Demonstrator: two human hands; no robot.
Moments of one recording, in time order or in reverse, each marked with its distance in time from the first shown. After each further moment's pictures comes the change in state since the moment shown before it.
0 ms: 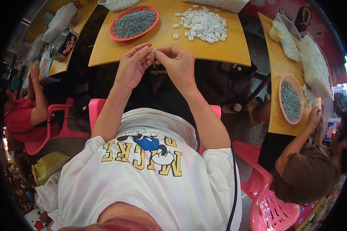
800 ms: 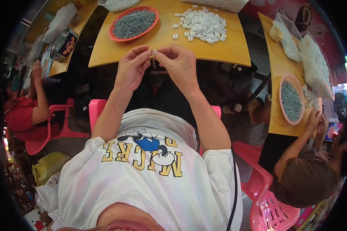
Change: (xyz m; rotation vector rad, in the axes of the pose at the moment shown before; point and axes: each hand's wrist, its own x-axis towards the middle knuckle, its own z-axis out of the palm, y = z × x) left_hand -0.004 -0.003 0.003 -0.002 0.050 0.043; right_hand 0.000 -0.011 -0.005 -0.078 -0.017 0.017
